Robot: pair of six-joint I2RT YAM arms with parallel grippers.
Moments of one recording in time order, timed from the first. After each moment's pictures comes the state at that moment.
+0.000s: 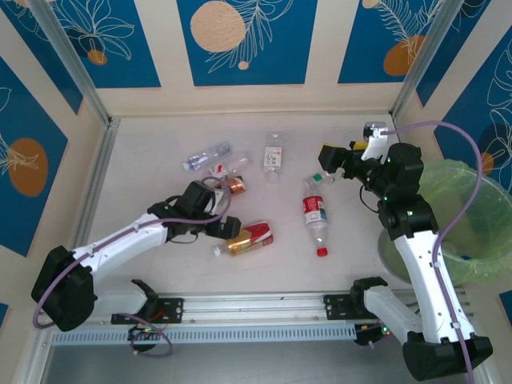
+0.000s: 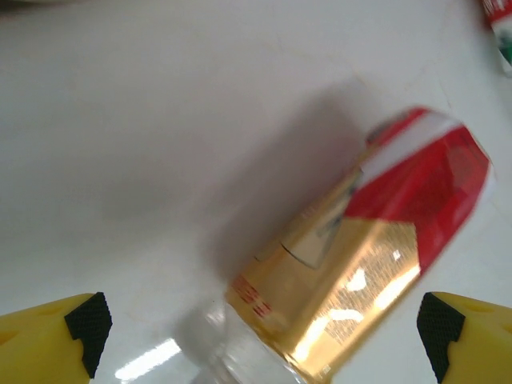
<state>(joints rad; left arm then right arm) -0.69 1.23 0.76 -0.53 0.20 -0.41 0.14 0.87 1.04 -0.40 -0.32 0.30</state>
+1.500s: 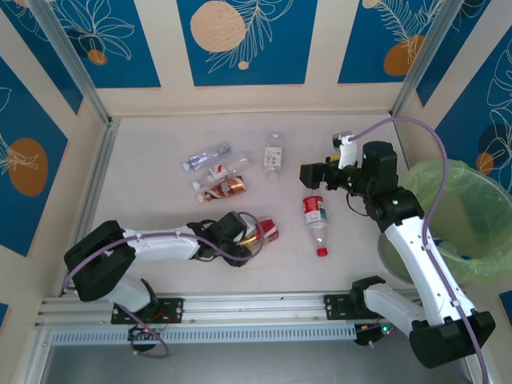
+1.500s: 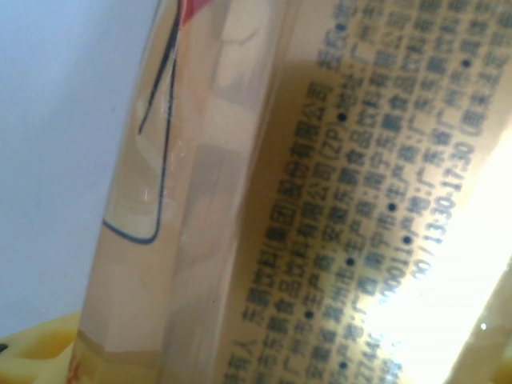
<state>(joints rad) -0.97 1.50 0.69 -0.29 -0.02 -0.20 0.25 0.97 1.04 -0.54 -0.40 0.21</state>
